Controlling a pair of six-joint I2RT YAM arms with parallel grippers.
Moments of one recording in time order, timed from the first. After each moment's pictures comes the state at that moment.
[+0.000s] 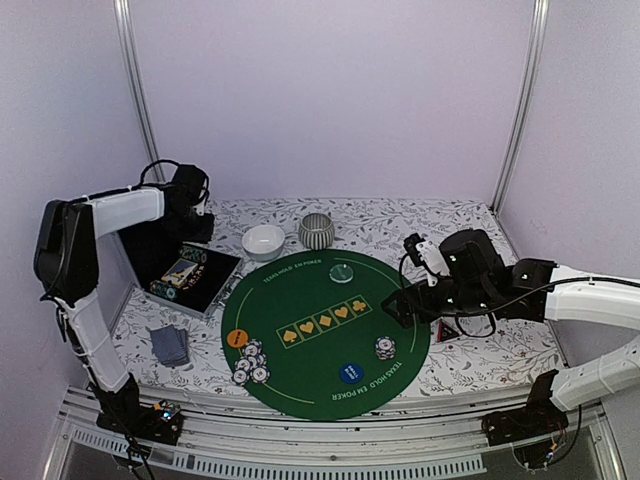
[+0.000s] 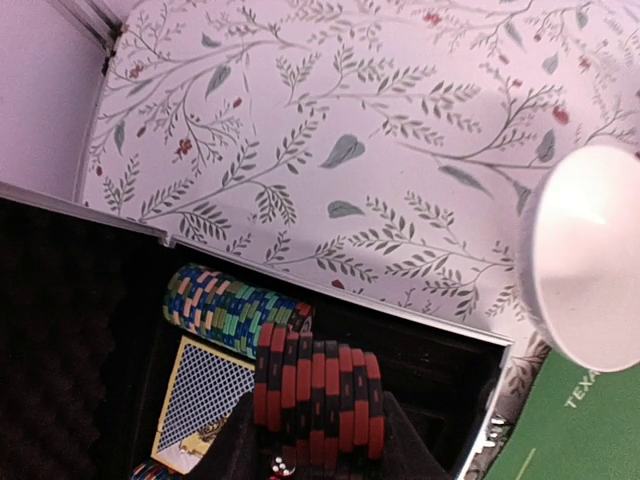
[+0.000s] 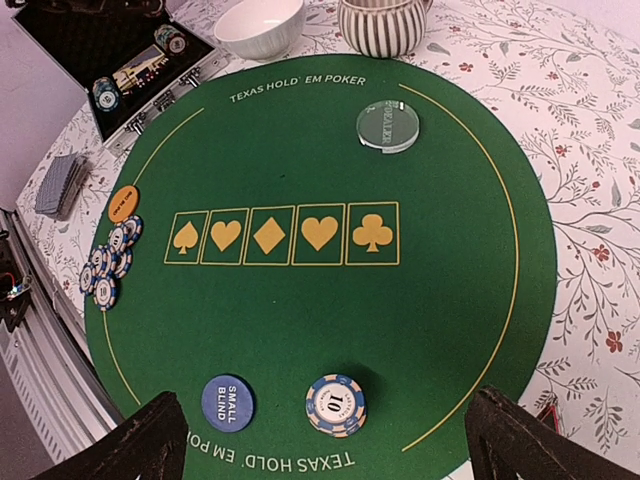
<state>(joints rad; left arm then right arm) -0.22 1.85 1.41 -0.56 -0.24 -0.14 0.91 1.17 0.81 -0.34 0.10 0.38</state>
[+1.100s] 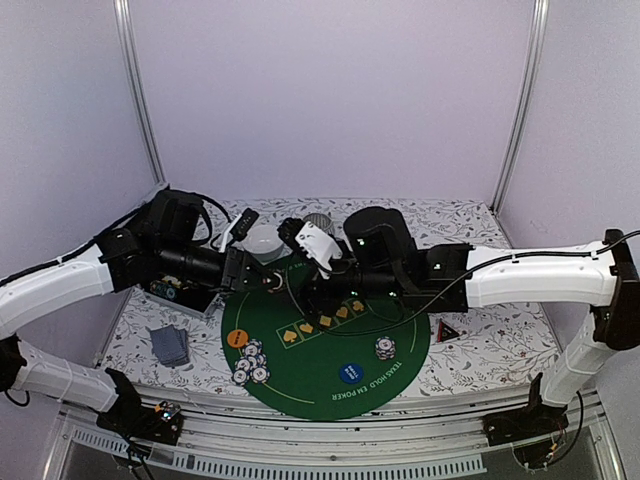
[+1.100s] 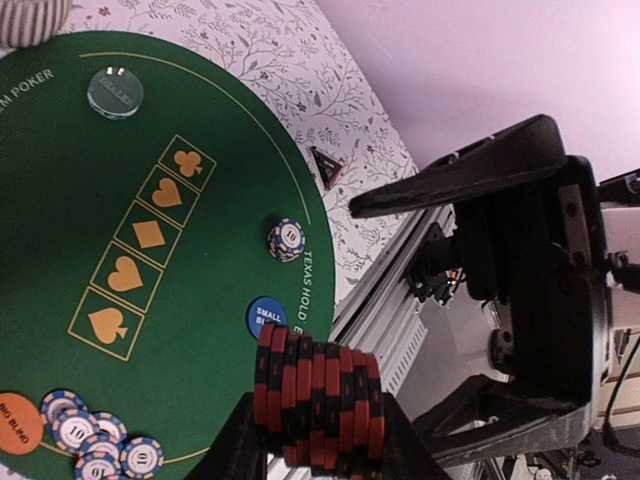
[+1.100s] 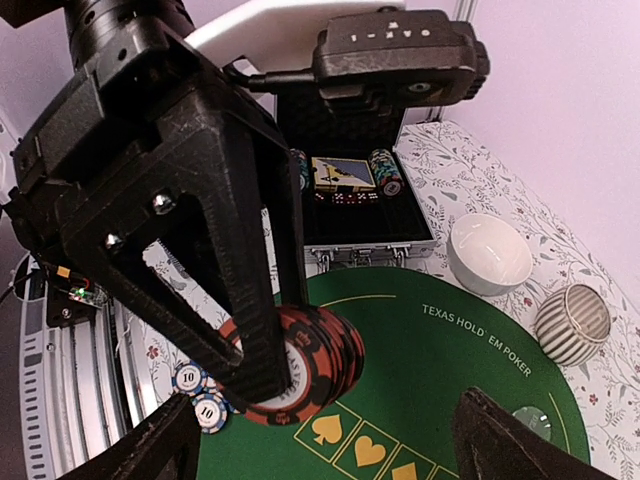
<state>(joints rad) -0.72 1.18 0.95 -0.38 0.54 -0.56 1.18 1.62 1.27 -0.04 0.08 -0.06</state>
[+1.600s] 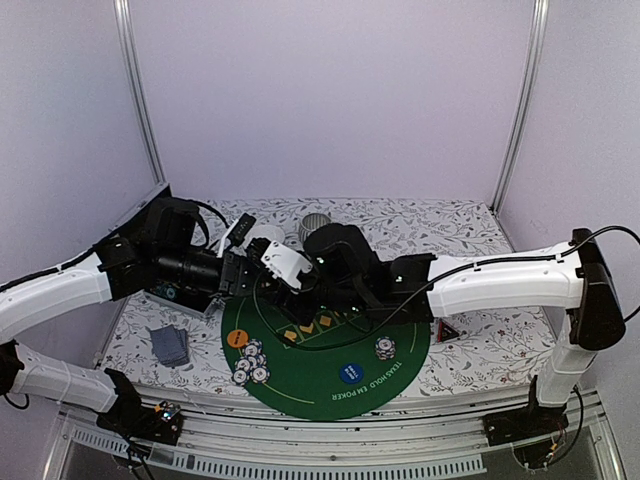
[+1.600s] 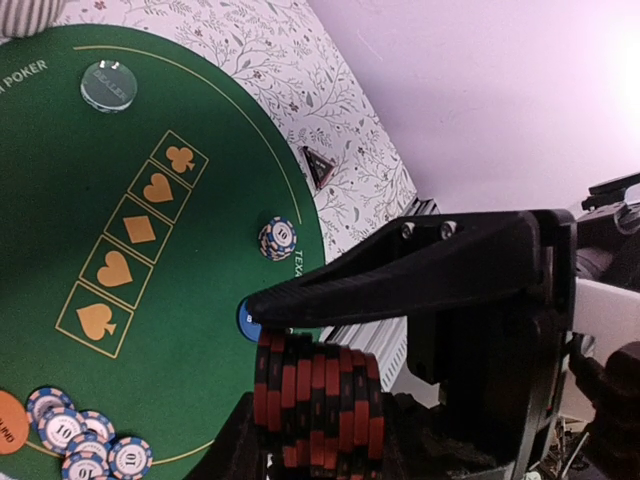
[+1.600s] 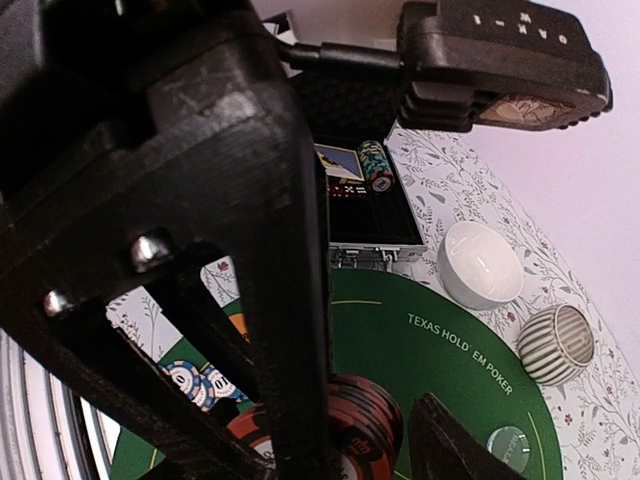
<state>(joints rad) -0.72 1.14 0.88 -0.31 0.57 -0.61 1.23 1.79 1.39 -0.04 0.21 -0.17</state>
